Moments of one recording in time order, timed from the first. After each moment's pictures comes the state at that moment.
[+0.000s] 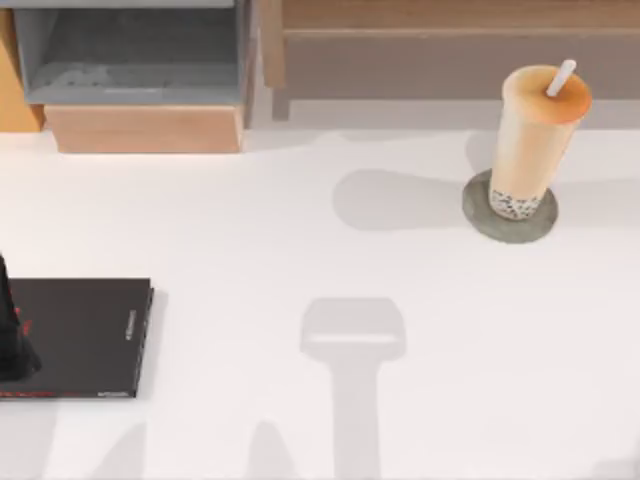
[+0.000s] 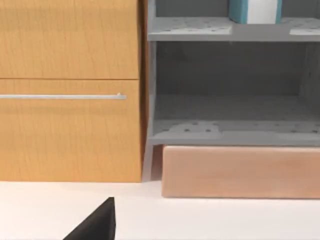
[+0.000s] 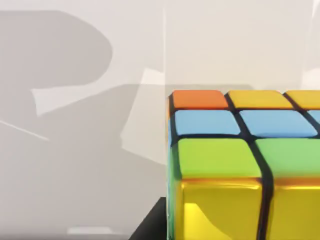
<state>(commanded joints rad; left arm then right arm) 0.00 0.00 0.00 0.00 0.00 0.00 -0.43 1.11 0.62 -1.08 0.00 -0.42</state>
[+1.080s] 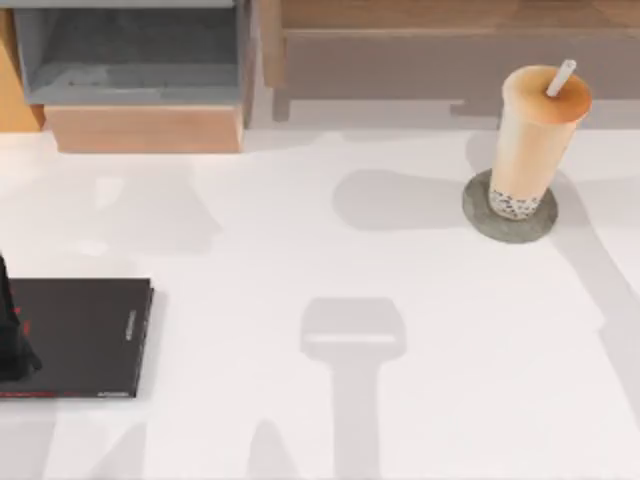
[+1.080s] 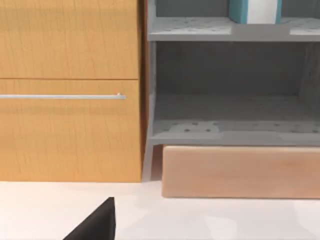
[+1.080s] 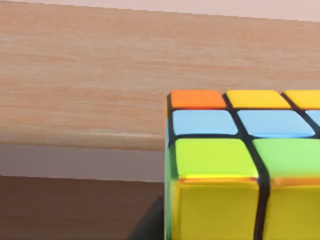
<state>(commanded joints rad) 0.00 0.00 0.00 0.00 0.00 0.00 0.27 1.55 1.40 0.03 0.32 -0.02</state>
